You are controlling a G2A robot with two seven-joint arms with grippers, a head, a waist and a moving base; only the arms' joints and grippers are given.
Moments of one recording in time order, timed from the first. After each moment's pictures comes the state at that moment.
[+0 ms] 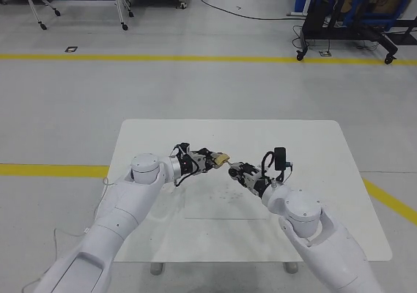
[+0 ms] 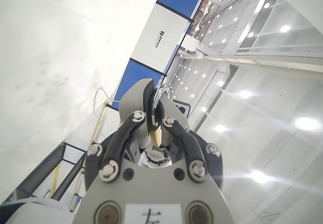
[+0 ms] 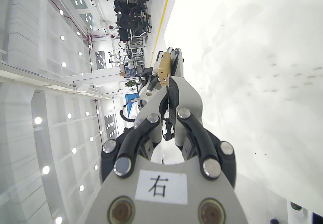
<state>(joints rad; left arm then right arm) 0.83 -1.39 -0.94 -0.89 -0.63 0.27 -0.82 -1.42 -1.16 1.13 -1.87 0.35 0.50 0.11</state>
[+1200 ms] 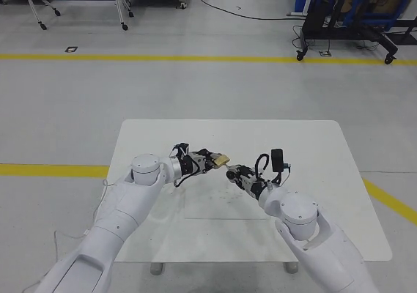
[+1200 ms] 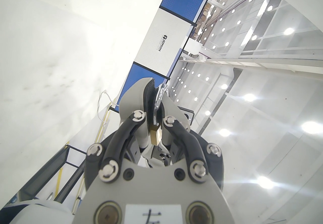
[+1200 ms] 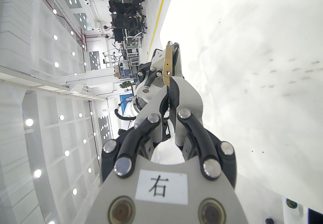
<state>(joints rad) 0.85 -1.39 -0.95 -0.92 -0.59 0.29 -0.80 -1.43 -1.18 1.12 -1.89 0.30 0.55 0.10</state>
